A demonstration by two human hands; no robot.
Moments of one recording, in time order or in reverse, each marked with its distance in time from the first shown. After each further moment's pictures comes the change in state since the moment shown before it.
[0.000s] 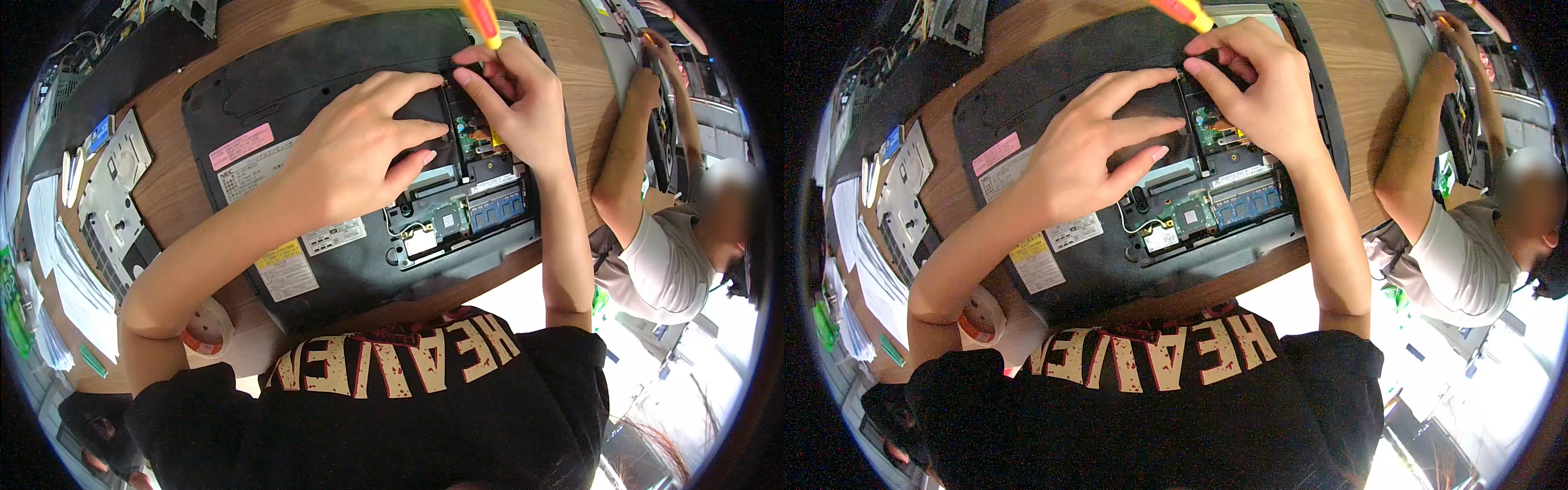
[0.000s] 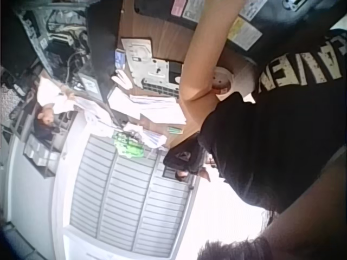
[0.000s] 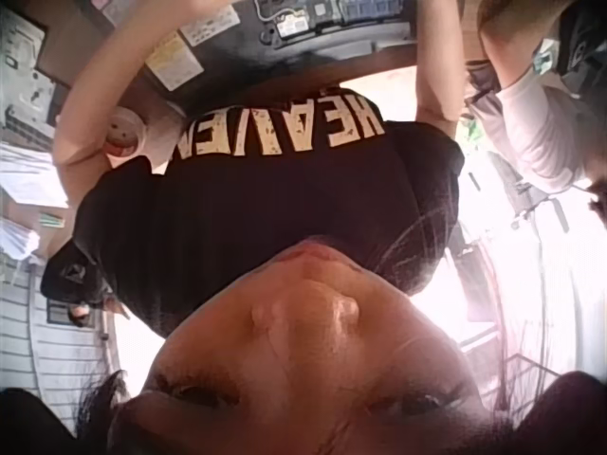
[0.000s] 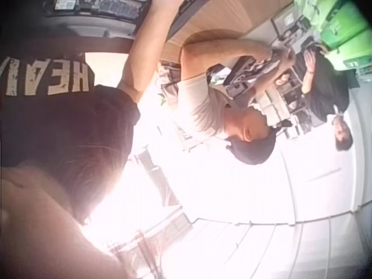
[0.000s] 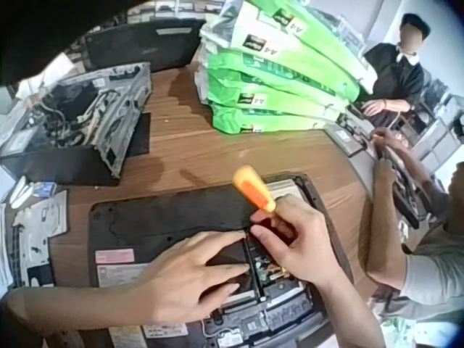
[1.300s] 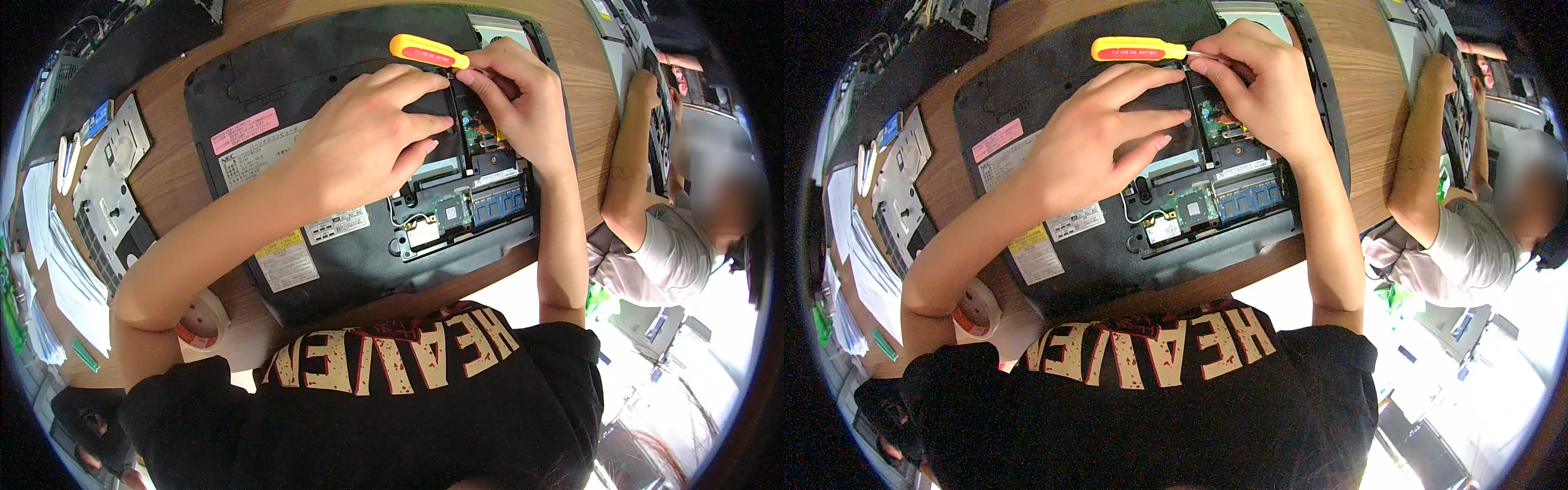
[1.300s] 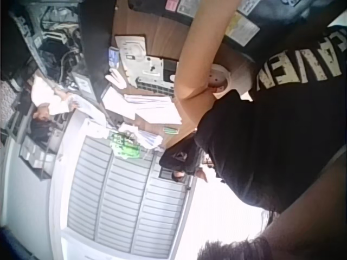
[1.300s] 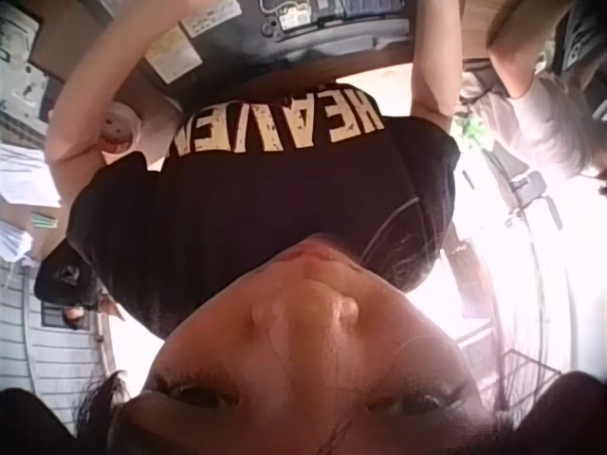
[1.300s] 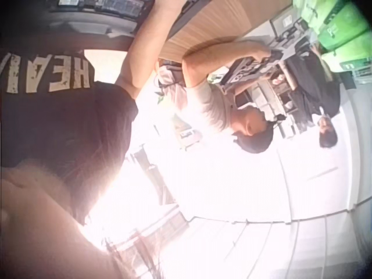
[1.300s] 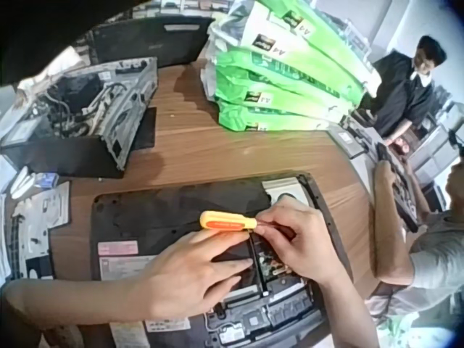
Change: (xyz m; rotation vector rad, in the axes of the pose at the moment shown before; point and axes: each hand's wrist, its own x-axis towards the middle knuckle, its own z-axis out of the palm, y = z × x) left_hand -0.002 -0.002 0.004 0.047 0.056 0.067; right_hand 0.000 0.001 0.001 0.013 -0.086 -0.064
